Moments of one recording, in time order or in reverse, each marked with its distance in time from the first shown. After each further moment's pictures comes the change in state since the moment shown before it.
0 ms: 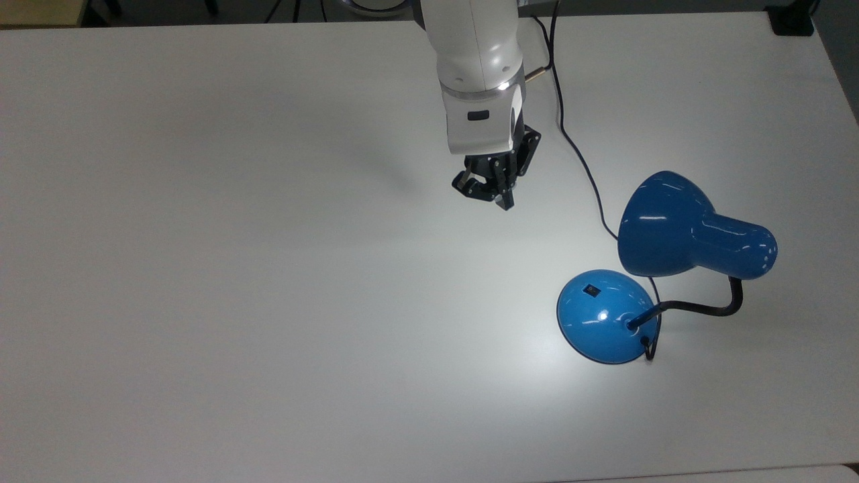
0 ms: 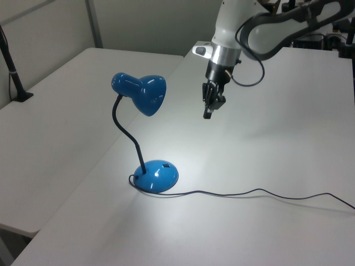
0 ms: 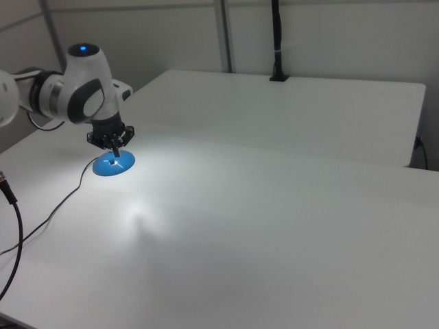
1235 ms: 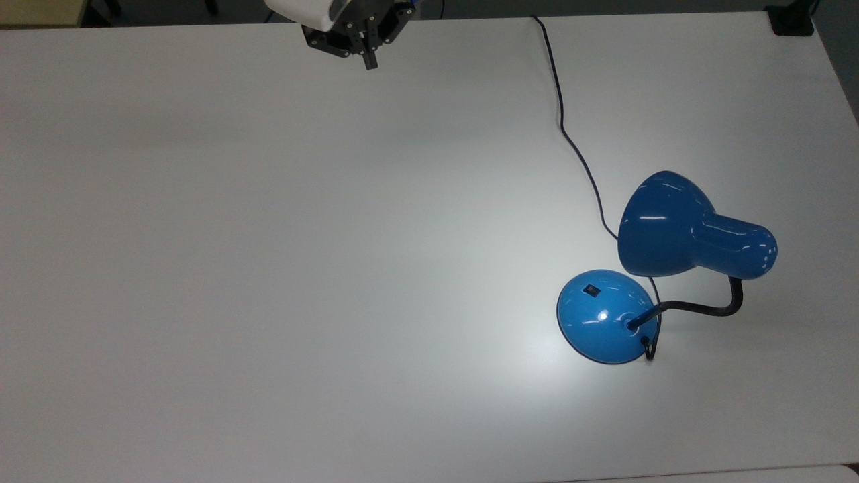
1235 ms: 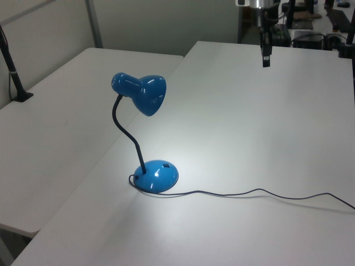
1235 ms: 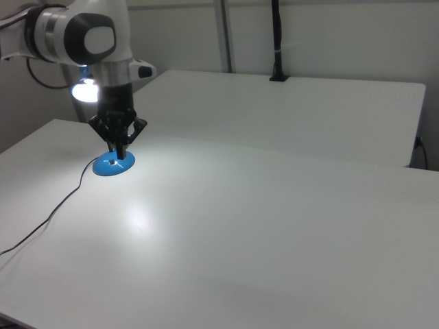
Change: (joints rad) arm -0.300 -0.243 0.079 0.072 -0.172 -0.714 0.276
